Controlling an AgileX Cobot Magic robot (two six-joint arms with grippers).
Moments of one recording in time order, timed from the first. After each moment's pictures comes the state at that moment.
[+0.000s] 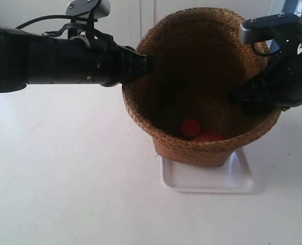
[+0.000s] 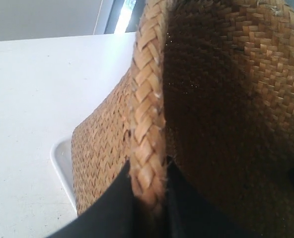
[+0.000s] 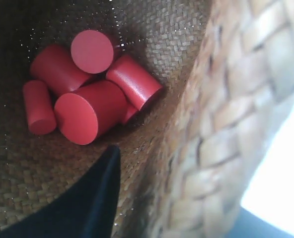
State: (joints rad) left arm -0.50 1.54 -1.09 -1.64 0.23 1.31; right arm 0.14 1.37 -1.10 0.06 0.88 -0.09
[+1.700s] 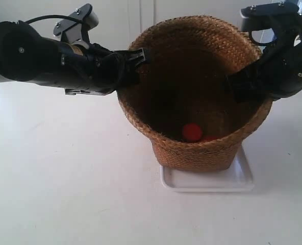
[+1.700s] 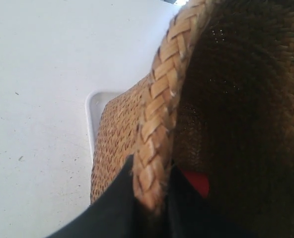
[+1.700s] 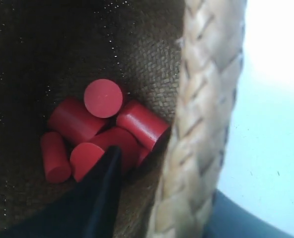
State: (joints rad) left arm -0.54 1.54 -1.11 -0.39 0.19 -0.27; right arm 0.14 1.37 -1.11 0.13 0.78 -0.11
